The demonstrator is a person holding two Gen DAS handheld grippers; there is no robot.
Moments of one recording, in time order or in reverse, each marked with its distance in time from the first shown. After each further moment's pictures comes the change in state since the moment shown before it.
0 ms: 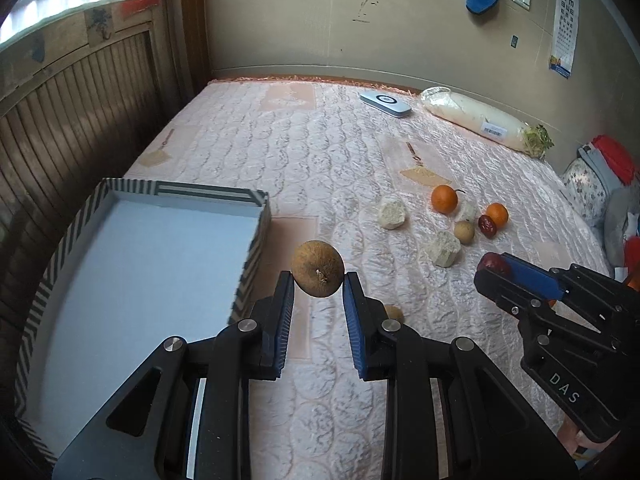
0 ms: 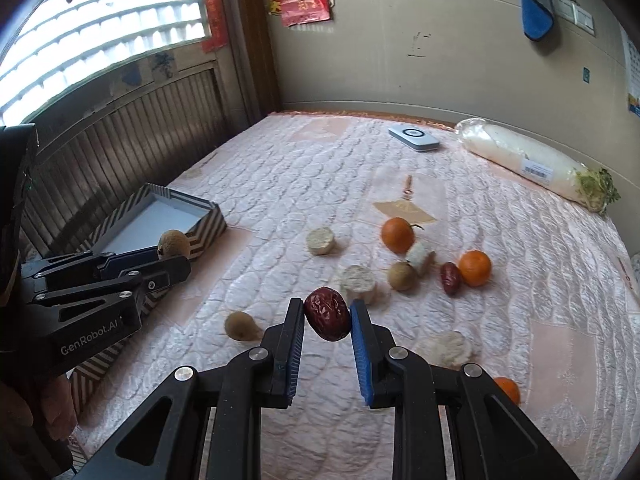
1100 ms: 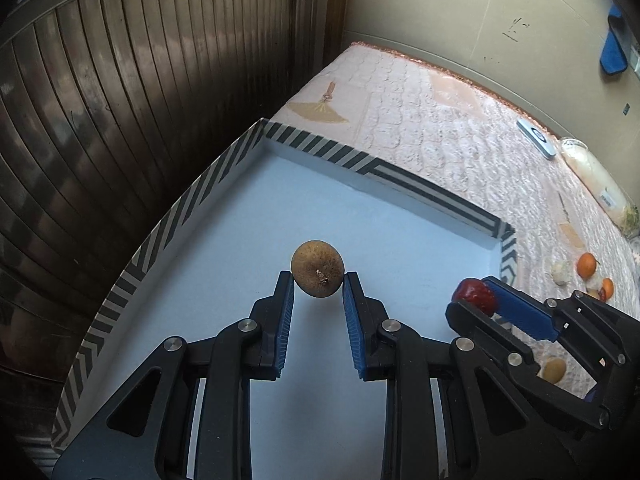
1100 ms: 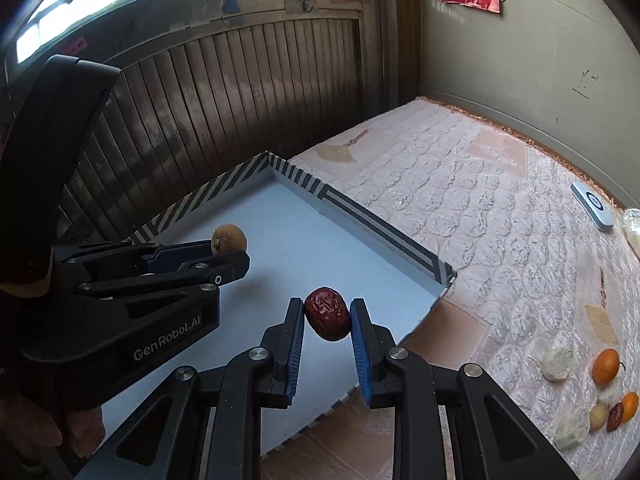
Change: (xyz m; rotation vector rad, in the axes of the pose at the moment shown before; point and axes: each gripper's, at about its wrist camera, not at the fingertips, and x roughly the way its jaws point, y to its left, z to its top) left arm 0.039 0.159 0.006 -0.273 0.113 0.192; right arm 0.116 0.166 0.060 -0.266 0.110 0.219
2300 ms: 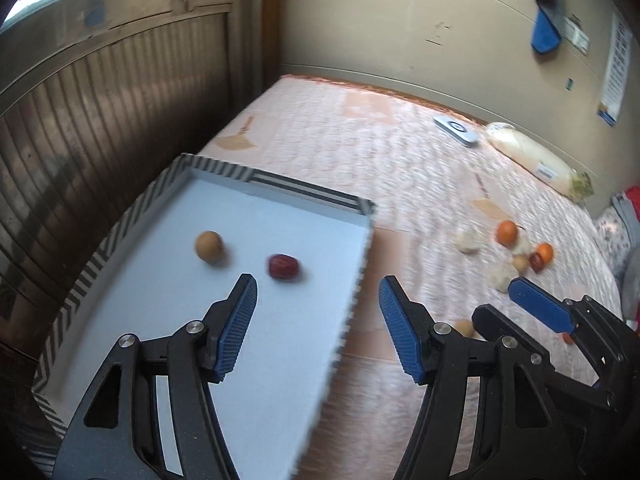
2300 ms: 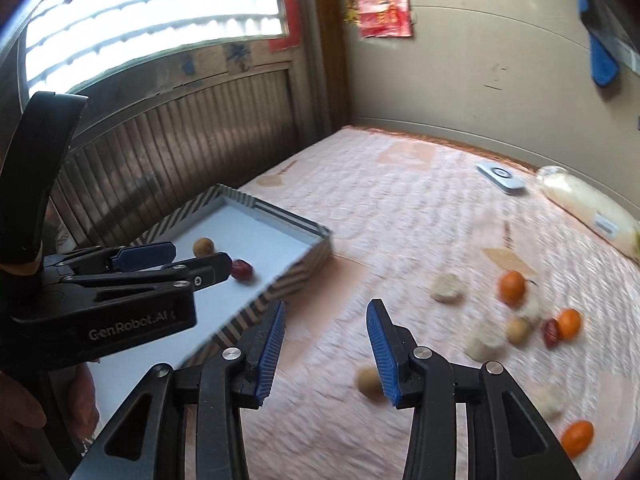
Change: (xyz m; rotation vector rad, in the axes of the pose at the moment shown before) left arm -0.066 -0.082 -0.040 0.122 -0.117 -0.110; right arm -0.105 -0.048 -0.077 0.147 -0.161 -0.132
